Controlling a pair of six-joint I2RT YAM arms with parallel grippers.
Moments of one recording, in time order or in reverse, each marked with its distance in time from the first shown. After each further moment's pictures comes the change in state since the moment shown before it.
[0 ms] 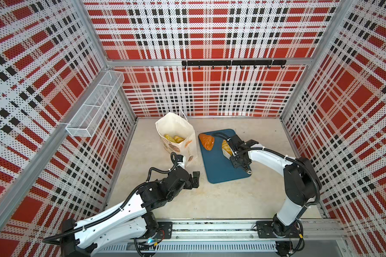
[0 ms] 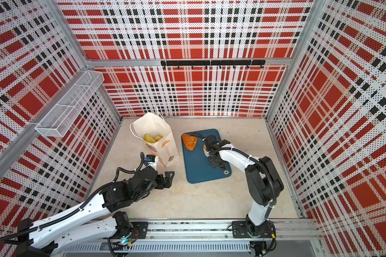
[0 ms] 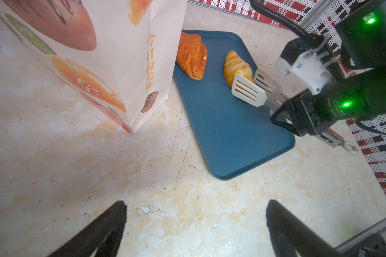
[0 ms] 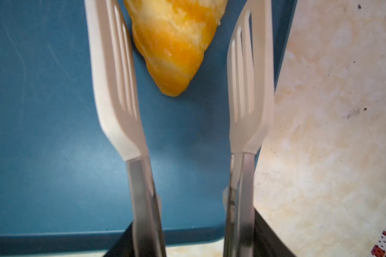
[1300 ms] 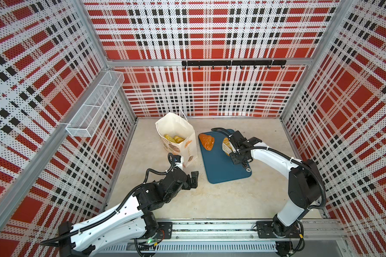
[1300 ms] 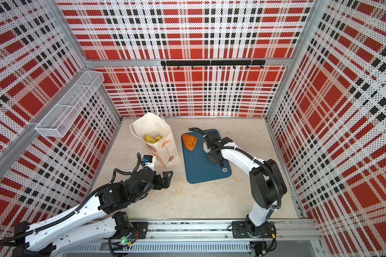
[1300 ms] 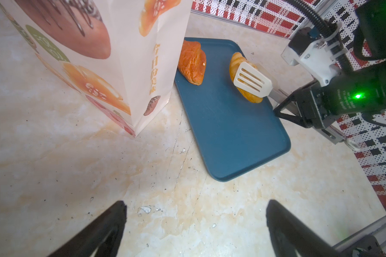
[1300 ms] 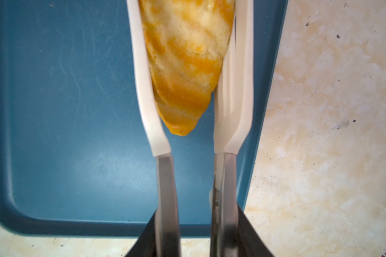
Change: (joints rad) left arm -0.010 -0.037 0.000 -0.017 -0.018 -0.005; right arm -0.003 -0.079 0.025 -0.015 -0.052 0.001
